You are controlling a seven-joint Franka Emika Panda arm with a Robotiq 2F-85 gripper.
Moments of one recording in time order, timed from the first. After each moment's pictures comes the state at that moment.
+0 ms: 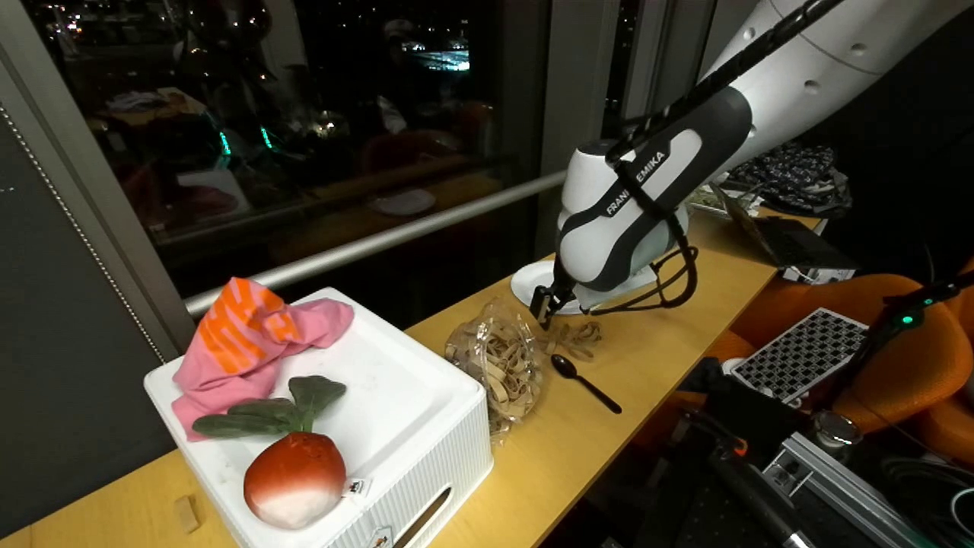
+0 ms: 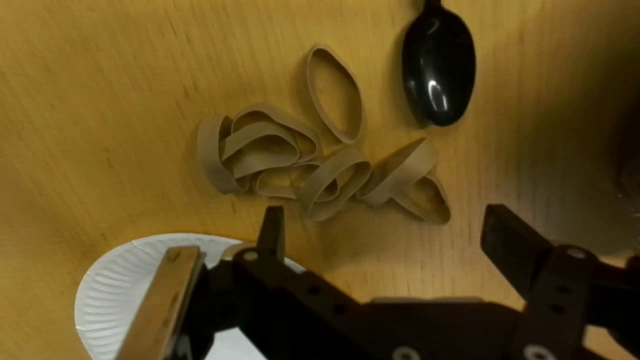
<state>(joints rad) -0.08 0.54 -0.13 -2.08 -0.04 2.77 0.18</state>
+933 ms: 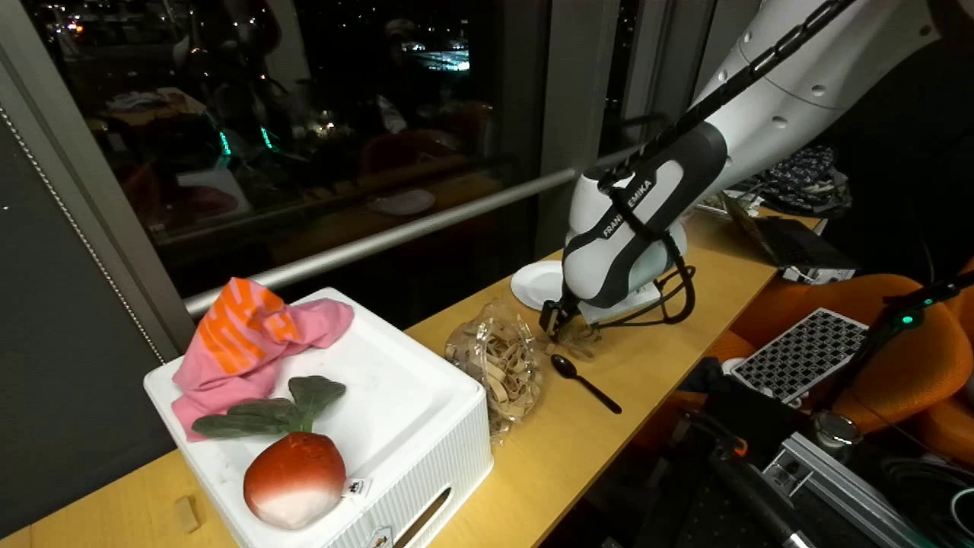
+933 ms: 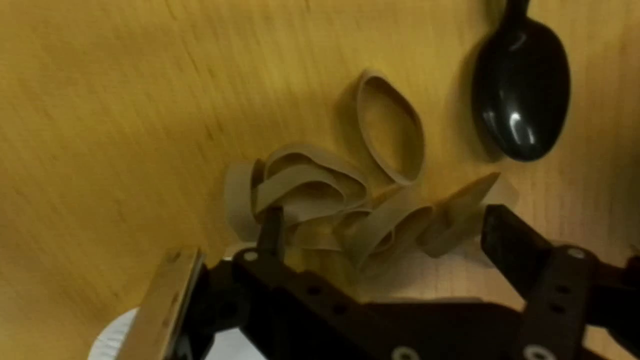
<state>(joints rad) -0.11 0.63 -0.13 -2.05 -0.01 2.81 0.18</state>
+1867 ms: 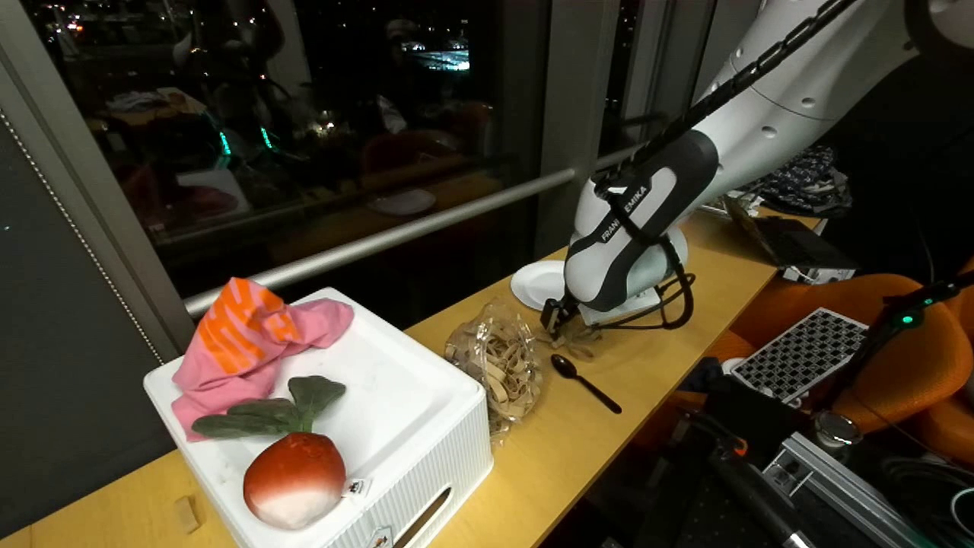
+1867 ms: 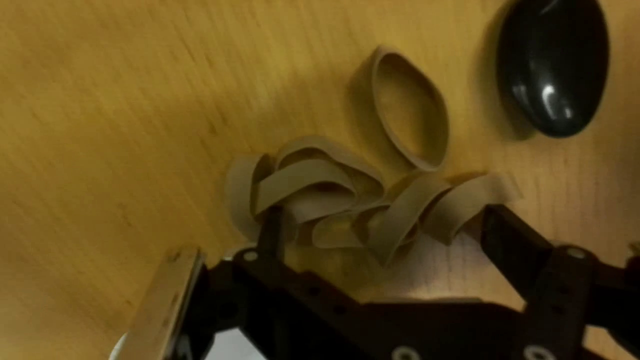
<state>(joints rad) -0.12 0.66 -0.14 -2.04 0.04 2.86 0.18</state>
